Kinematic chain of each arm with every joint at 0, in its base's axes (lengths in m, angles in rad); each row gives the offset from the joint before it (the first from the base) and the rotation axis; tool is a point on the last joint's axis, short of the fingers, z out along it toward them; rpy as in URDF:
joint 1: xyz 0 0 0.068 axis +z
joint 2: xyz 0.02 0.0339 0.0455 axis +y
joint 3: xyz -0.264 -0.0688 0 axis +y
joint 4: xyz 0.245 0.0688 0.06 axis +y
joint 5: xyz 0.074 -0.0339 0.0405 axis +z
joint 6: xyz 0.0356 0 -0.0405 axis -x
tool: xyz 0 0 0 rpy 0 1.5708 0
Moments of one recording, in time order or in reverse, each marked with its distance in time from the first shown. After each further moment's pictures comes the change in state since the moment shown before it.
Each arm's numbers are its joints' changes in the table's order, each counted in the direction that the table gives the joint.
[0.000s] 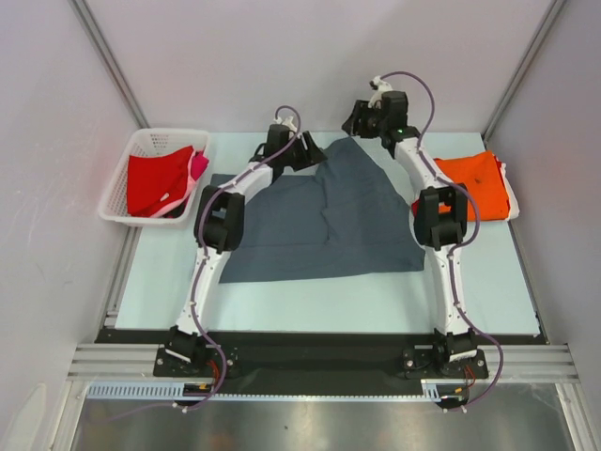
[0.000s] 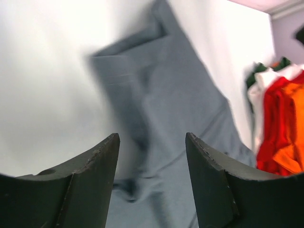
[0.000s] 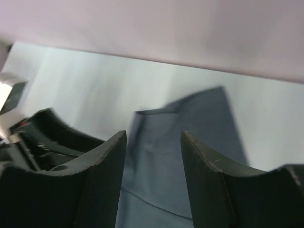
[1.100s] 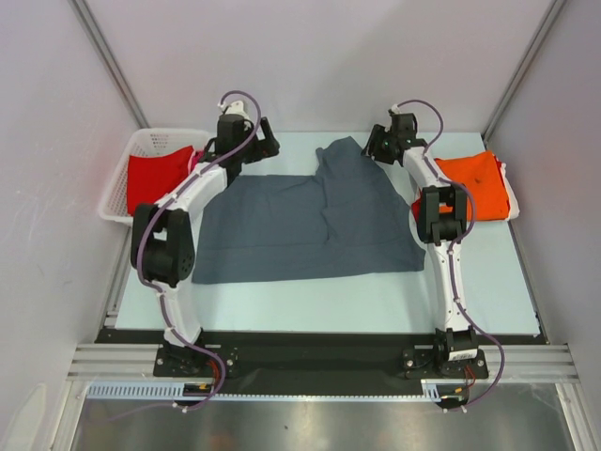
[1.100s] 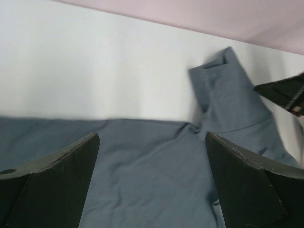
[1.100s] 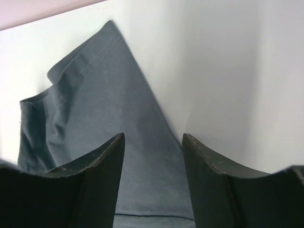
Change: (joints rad) left arm 0.104 -0.686 0.612 0.058 0.368 -0.225; right arm -0.099 0.164 -0.044 0.195 -0.114 -0.110
